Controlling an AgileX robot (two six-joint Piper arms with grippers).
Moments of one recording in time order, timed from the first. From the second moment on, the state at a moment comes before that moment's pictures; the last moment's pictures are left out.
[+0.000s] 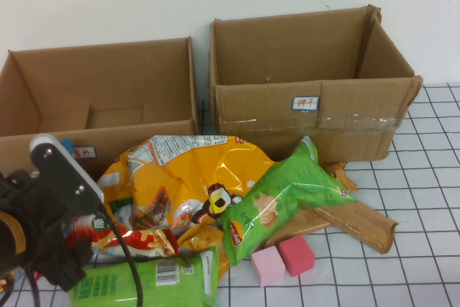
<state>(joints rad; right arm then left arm) -0.03 -0.01 0.03 0.80 0.44 -0.16 -0.34 1.16 -0.60 0.44 0.33 0.19</state>
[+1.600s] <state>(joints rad) -0.03 -0.01 0.03 0.81 0.45 -0.16 -0.34 1.26 -0.63 1.01 0.44 -0.59</state>
